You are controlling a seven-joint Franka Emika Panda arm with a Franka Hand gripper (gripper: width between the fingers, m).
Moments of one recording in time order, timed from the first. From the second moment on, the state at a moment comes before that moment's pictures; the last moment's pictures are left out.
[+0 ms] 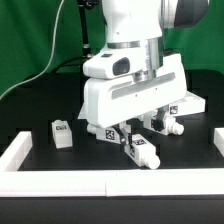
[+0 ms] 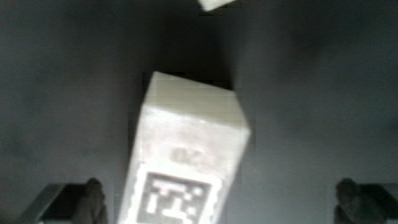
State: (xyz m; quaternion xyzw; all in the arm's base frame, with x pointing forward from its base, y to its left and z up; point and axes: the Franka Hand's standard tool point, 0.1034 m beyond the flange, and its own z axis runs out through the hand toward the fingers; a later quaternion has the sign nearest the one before) arm 0.555 0.001 0.023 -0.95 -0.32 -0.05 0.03
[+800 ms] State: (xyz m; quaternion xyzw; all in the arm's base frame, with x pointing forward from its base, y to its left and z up) arm 0.552 -0.007 0.009 -0.95 -0.32 -0.05 0.03
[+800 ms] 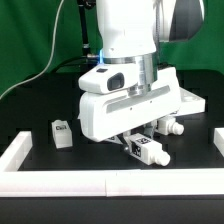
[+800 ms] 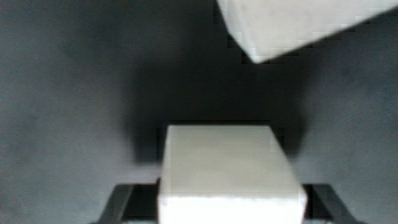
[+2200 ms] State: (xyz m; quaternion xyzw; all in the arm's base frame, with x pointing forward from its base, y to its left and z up) arm 0.425 -0.119 0.065 -0.94 -0.34 -0.04 -0.01
